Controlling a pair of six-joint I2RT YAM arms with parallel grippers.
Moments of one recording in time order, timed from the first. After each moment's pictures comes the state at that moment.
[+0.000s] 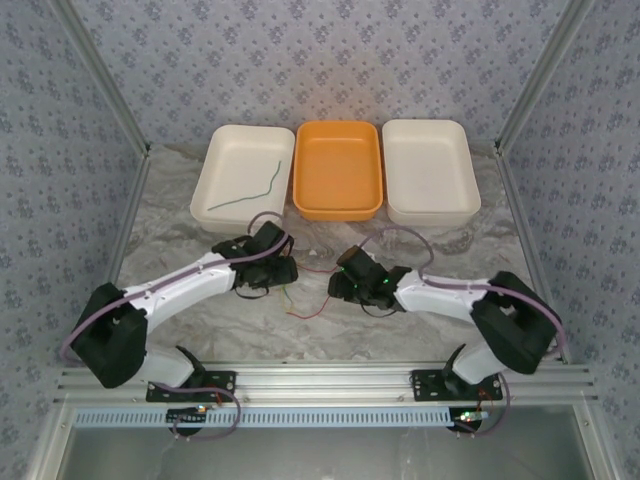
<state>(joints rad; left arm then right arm) -0.75 1.40 0.88 -0.61 -0.09 -0.85 0.86 1.51 0.71 -0.19 0.05 0.96</state>
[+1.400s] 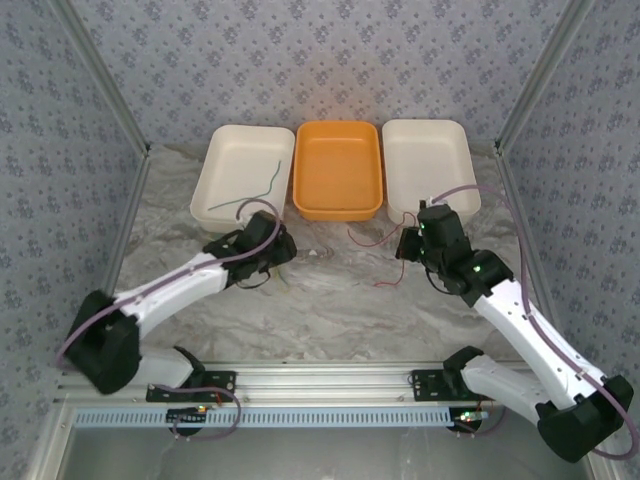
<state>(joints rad) -0.70 1.30 0.90 -0.44 -0.20 -0.90 0.52 0.95 0.95 -0.68 0.16 0.55</state>
